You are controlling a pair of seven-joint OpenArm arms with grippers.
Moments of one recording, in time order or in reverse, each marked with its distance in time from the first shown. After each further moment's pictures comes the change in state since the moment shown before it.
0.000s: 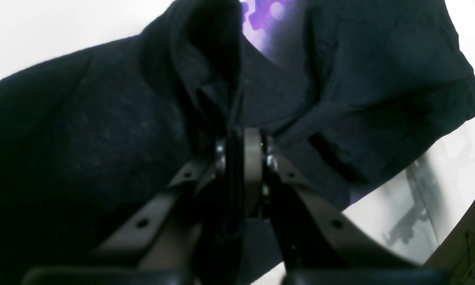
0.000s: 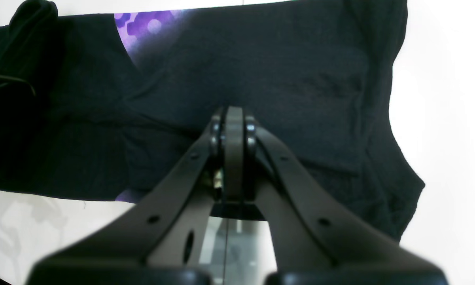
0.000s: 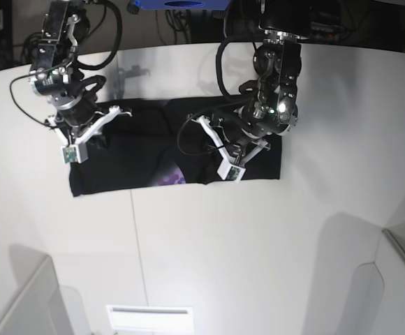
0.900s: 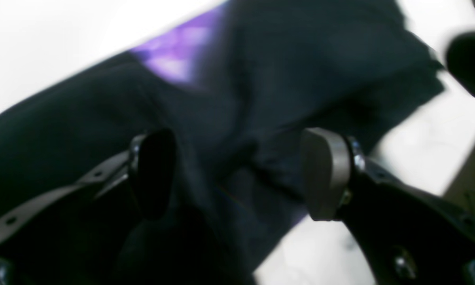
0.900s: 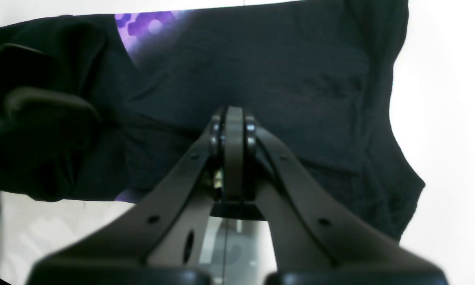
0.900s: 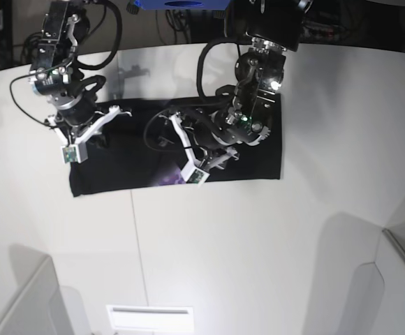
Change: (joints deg) left arm -4.4 1.4 9.7 -3.4 -0.7 0.0 0.0; right arm 0.0 0.0 0.0 0.0 0.0 0.0 0.0
